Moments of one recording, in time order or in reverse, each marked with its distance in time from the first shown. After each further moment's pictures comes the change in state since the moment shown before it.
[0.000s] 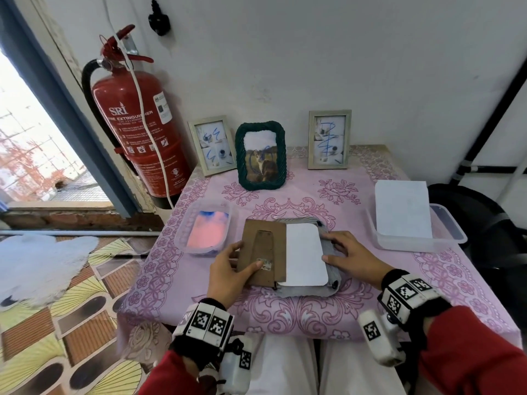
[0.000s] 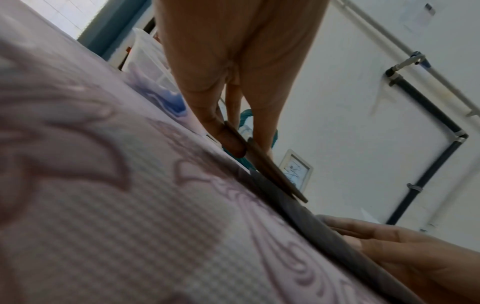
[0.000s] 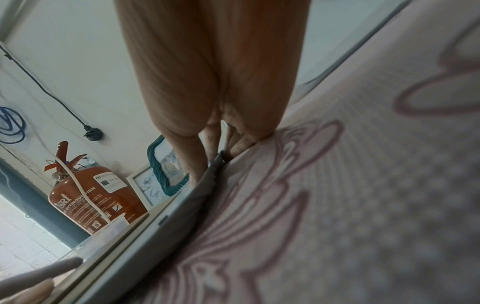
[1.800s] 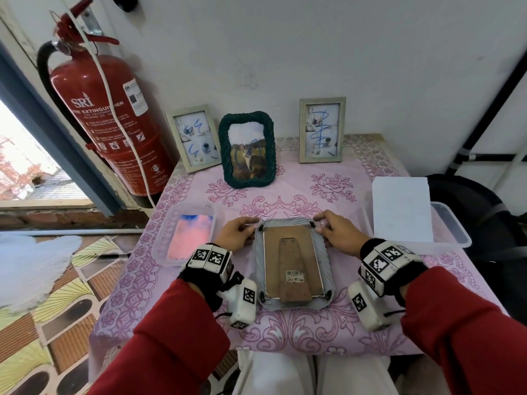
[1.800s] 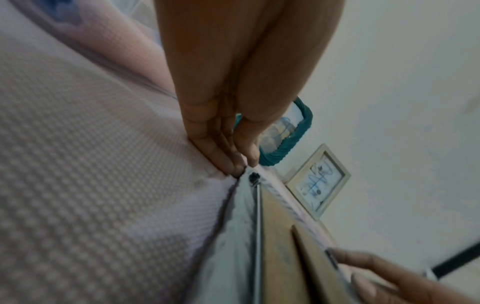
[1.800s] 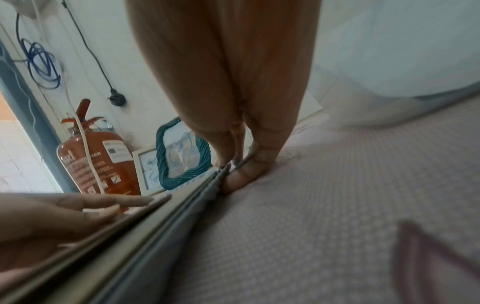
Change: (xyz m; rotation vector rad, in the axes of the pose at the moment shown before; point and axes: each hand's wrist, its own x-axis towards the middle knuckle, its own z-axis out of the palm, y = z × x) left_hand 0.108 0.023 0.039 -0.097 -0.336 -0.137; right_hand 0.062 -0.020 -0.019 -0.202 0.054 0.116
